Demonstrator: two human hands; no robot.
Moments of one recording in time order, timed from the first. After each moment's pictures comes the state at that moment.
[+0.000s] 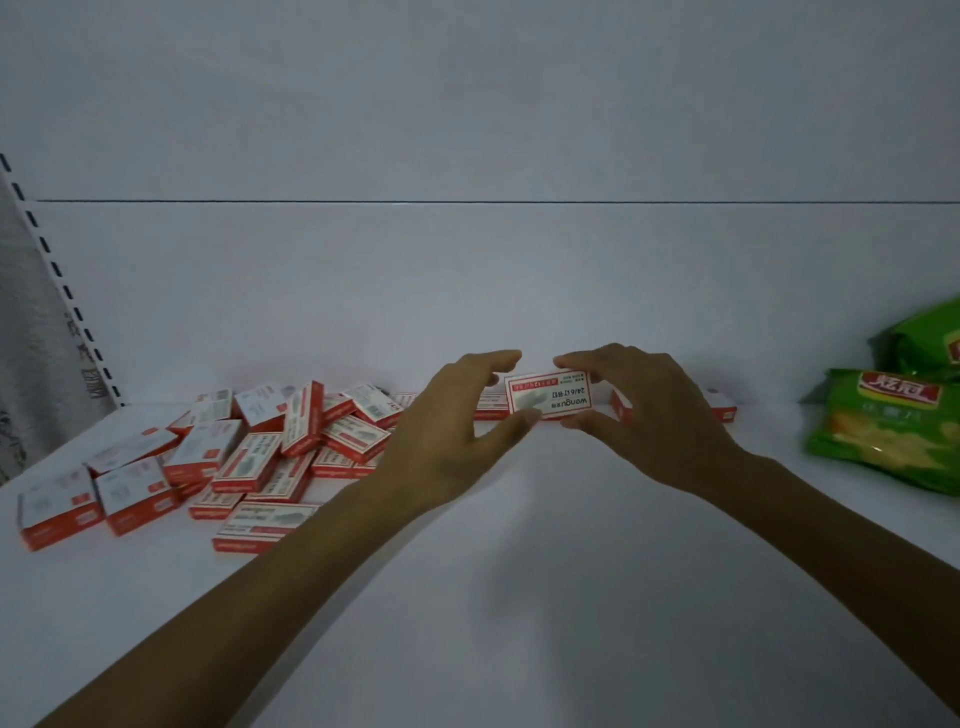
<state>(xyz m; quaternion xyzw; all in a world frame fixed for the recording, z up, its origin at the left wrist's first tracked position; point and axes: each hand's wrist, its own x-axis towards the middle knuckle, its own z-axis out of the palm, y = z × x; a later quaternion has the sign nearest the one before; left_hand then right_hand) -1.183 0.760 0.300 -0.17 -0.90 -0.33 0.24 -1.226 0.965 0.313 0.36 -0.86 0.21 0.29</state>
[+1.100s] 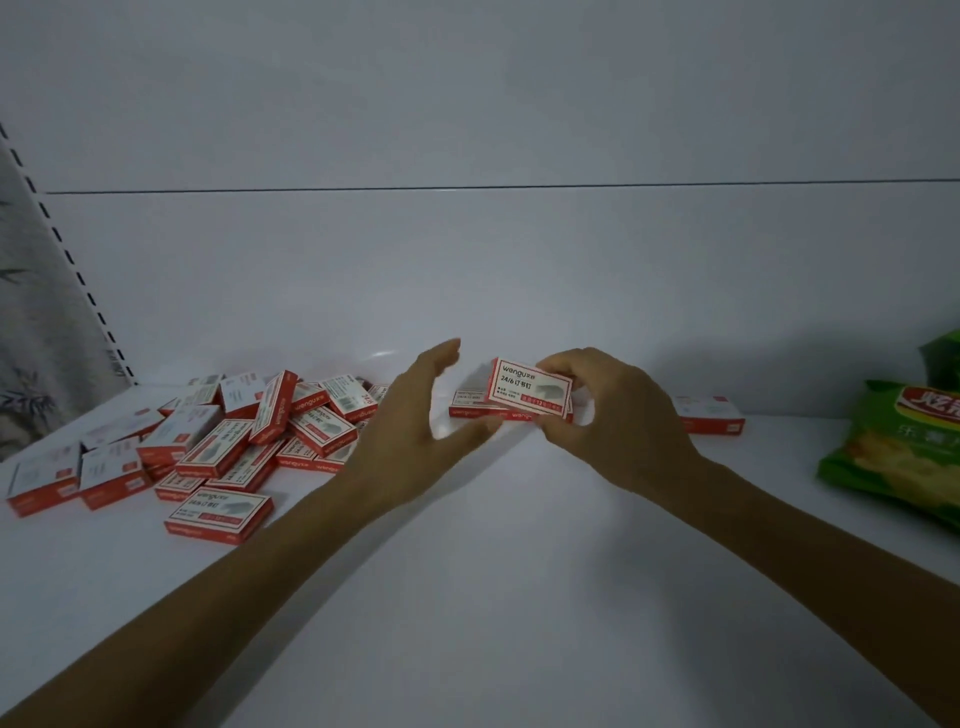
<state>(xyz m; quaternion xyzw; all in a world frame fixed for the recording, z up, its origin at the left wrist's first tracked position) -1.197 0.781 0.290 -0.05 -0.91 -0.36 0.21 -1.262 0.977 0.296 0.35 -0.85 0.29 0.27</state>
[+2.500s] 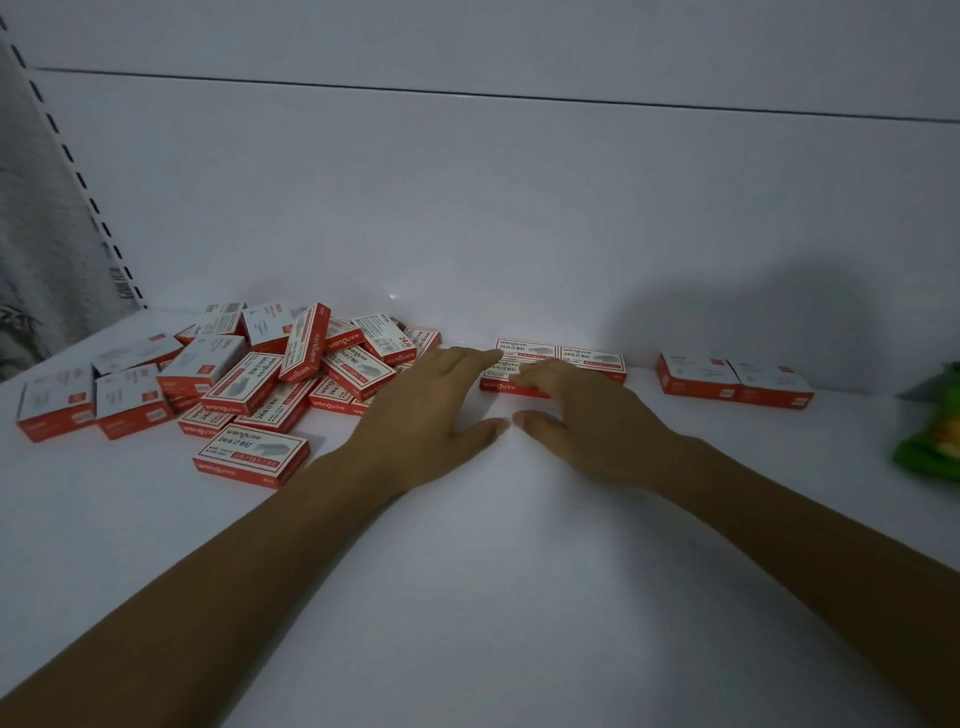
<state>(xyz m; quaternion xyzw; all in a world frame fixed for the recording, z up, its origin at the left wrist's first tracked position) -1.197 0.741 0.254 -0.10 -0.96 -0.16 0.21 -1.261 0.920 0.266 0.39 -0.90 0.17 0.07</state>
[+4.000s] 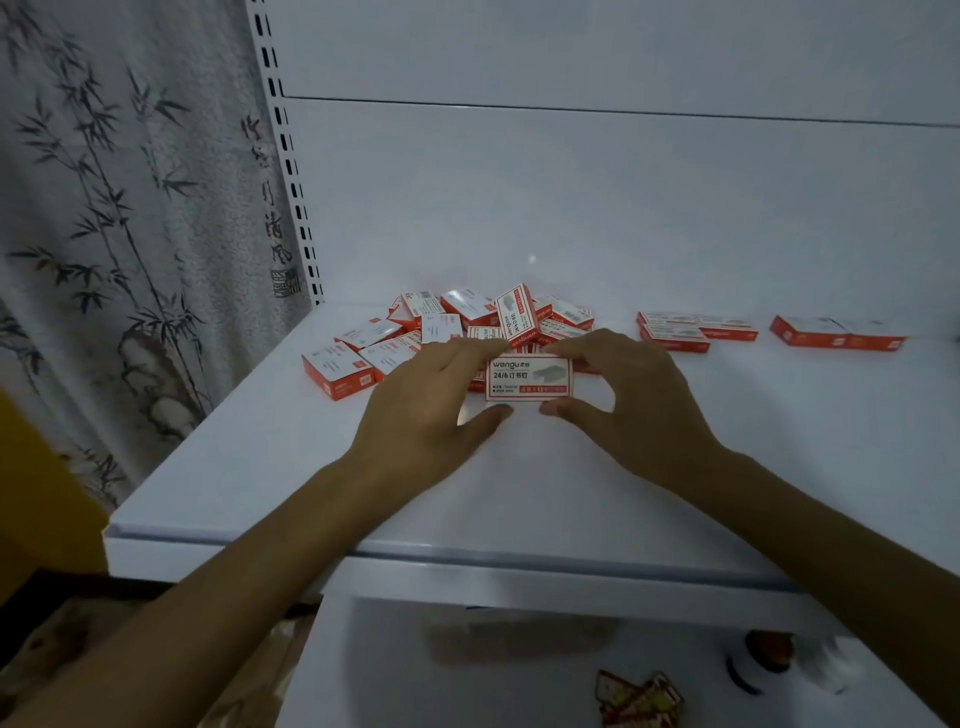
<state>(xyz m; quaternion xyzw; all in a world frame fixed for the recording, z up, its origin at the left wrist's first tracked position) -1.048 0.571 0.264 -0.12 -0.93 -0.17 0.30 -1.106 0.765 0.273 0.35 -0.87 0.23 0.25</state>
